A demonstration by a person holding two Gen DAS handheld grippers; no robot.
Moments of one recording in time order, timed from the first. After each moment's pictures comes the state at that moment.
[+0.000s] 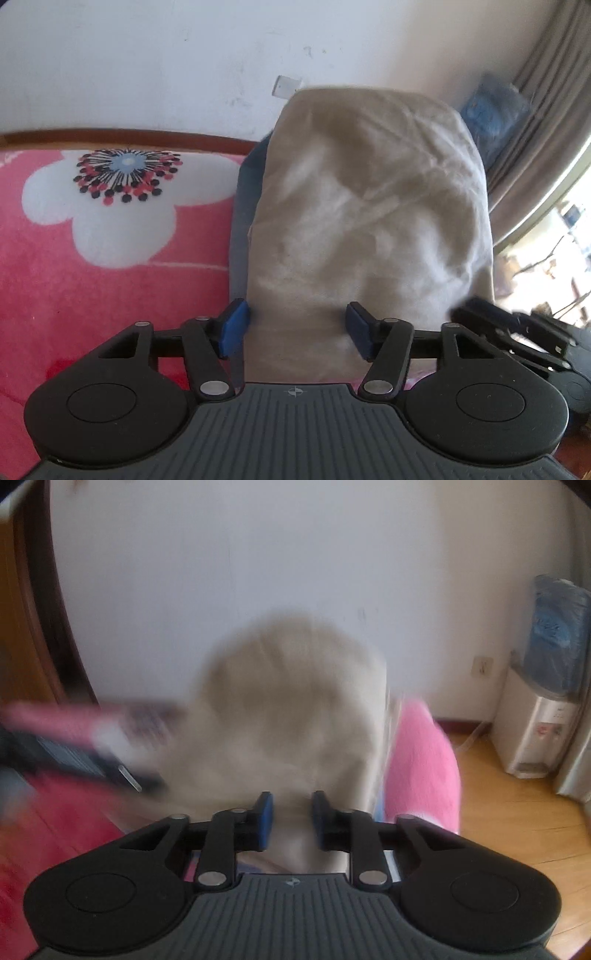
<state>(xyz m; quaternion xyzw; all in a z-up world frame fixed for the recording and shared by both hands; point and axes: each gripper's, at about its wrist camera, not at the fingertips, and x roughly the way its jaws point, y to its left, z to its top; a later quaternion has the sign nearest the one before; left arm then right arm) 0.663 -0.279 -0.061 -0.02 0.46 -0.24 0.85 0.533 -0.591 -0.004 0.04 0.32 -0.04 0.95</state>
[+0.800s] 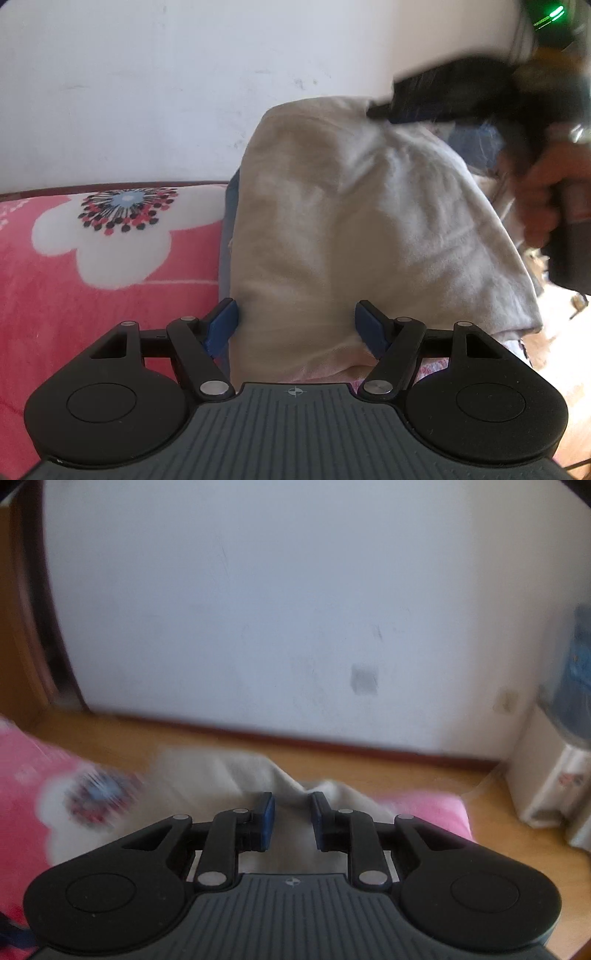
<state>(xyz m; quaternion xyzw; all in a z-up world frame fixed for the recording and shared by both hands) 0.634 -0.296 -0.076 0.02 0.38 -0.23 0.90 0.716 -0.631 0.003 0.07 0.29 -0.01 0.95</state>
